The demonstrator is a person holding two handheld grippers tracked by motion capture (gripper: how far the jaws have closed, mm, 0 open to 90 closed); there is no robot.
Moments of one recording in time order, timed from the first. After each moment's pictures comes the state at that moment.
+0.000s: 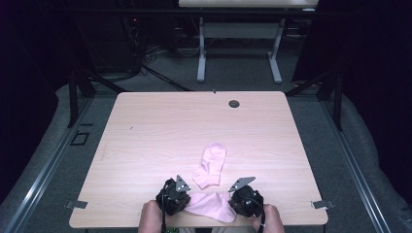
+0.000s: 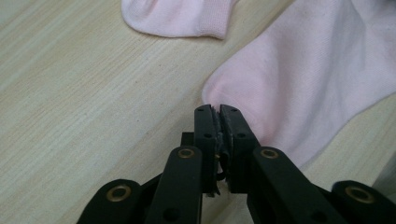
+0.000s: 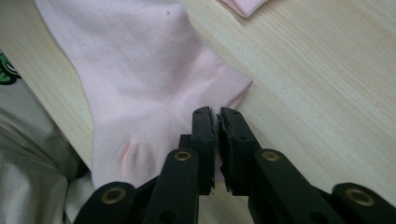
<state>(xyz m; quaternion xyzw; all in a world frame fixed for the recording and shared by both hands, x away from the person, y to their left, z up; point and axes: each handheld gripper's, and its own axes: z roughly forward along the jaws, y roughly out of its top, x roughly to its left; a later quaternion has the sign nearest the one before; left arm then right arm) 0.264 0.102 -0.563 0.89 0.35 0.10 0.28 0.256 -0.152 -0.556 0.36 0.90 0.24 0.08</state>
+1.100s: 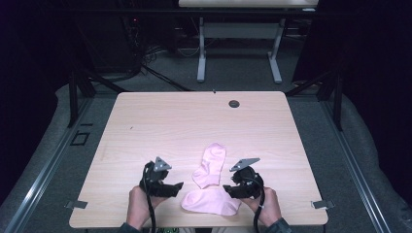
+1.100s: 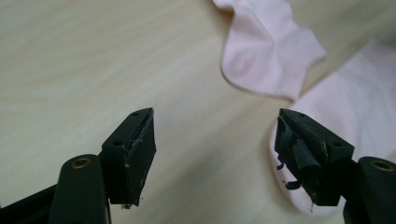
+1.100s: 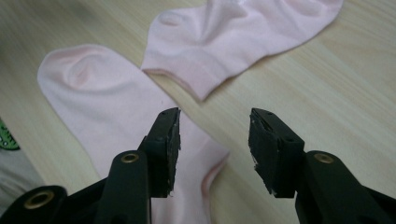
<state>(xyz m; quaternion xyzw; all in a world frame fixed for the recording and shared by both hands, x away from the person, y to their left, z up) 0.315 0.143 -0.522 0.84 0.41 0.13 0.33 0.296 -0.150 -0.526 0.38 0.87 0.30 0.09</state>
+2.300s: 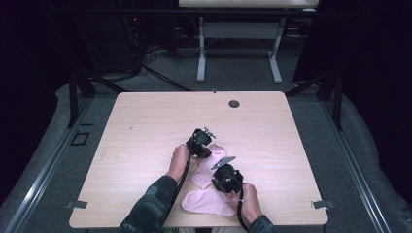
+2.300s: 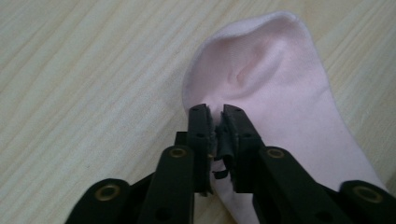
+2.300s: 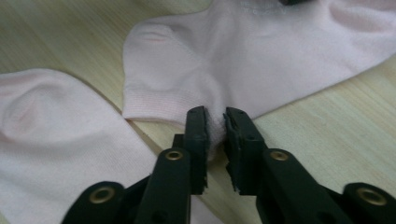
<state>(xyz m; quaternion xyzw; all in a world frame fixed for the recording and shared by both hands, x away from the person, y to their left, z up) 0.441 0.027 -0.558 0.91 0.32 0.08 0.26 0.322 -0.105 -0.565 0.37 0.88 0.28 0.11</state>
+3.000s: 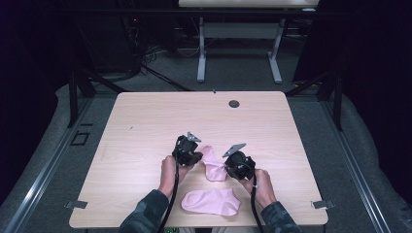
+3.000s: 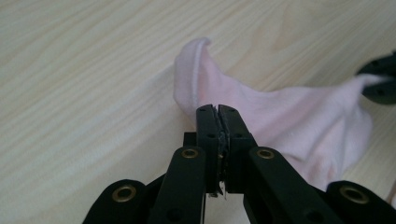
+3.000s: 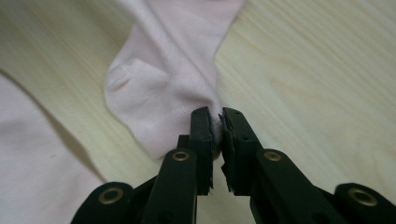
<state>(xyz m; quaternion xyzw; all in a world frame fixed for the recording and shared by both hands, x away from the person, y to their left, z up) 0.389 0.067 -0.544 0.86 0.39 0.10 0.32 0.353 -0.139 -0.539 0.36 0.89 0.23 0.15</state>
